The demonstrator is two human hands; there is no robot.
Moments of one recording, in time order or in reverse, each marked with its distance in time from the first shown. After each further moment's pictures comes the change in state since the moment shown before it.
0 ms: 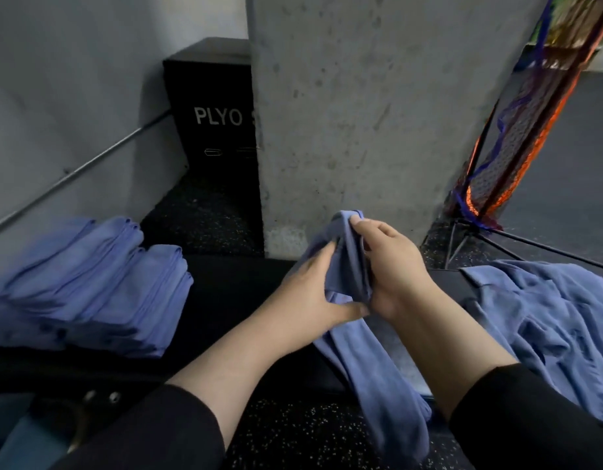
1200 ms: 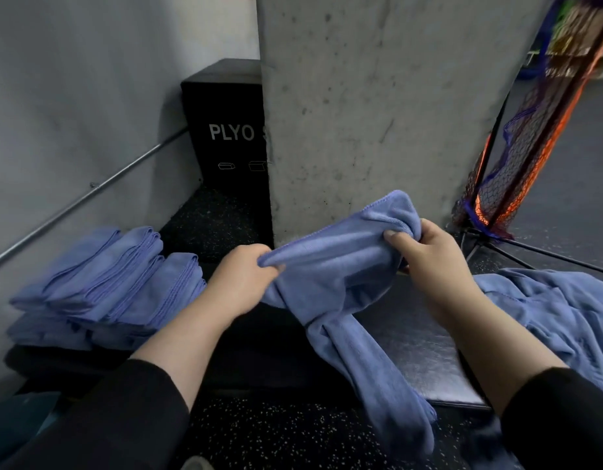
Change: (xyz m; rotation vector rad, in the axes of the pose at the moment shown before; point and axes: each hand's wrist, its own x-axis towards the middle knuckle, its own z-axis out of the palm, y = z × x) left_hand -0.006 -0.026 -0.072 0.228 0.327 -0.288; right_hand 0.004 -0.024 -0.054 -0.508 -0.035 -0.335
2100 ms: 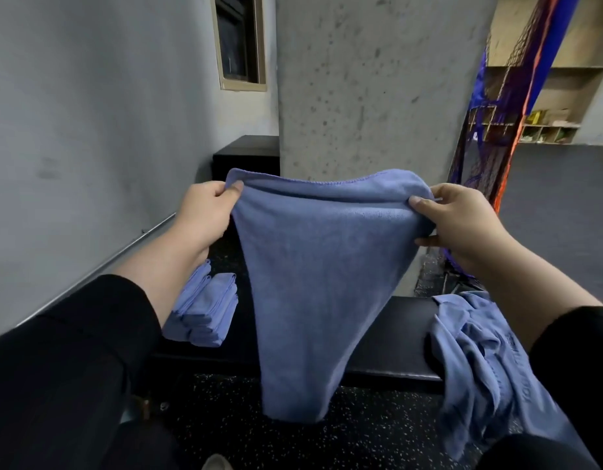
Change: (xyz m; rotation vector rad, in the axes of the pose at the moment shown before) left_hand -0.097 0.094 -0.162 -0.399 0.395 0.181; right_hand -0.106 -0.170 -0.086 -0.044 0.073 -0.169
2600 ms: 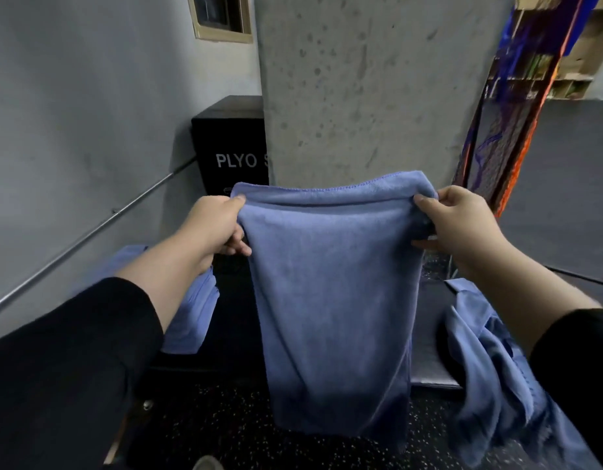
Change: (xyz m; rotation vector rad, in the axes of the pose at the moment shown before) left_hand 0.049 -0.079 0.078 0.031 -0.200 -0.344; right_hand 0.075 0.100 0.031 -0.018 0.083 0.164
